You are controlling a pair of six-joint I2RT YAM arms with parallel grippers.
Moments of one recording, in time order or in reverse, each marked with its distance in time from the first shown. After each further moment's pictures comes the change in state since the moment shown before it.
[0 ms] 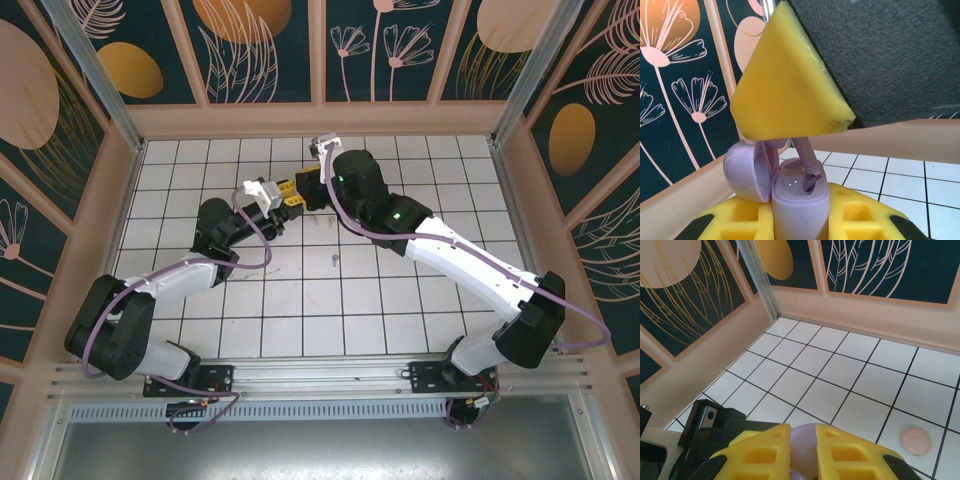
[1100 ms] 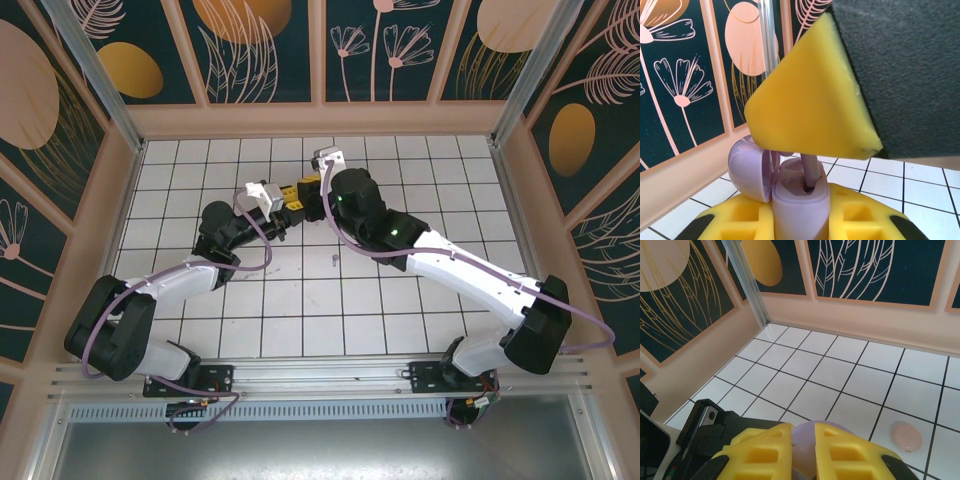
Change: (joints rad) left arm -0.013 -0.005 -0.022 -0.006 0.001 -0.081; right arm 0.059 -0.050 -0.129 0.105 0.124 0.008
